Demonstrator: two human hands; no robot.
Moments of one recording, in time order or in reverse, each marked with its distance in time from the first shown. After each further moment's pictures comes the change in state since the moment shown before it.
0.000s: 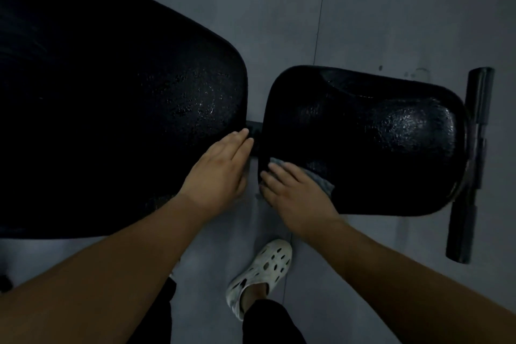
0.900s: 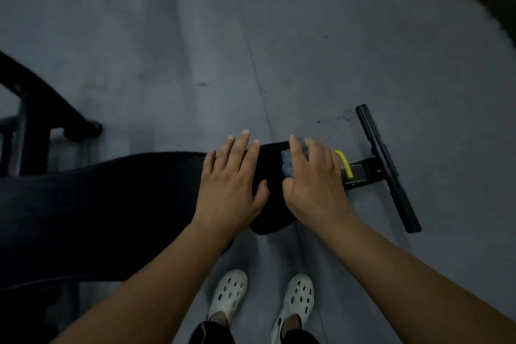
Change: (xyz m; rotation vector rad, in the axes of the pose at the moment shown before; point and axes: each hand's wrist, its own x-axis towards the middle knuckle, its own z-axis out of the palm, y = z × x) left_hand -0.061 0.226 -0.250 0.301 0.275 0.109; right_hand -0.222 0.022 -0.206 0.584 0.888 0.888
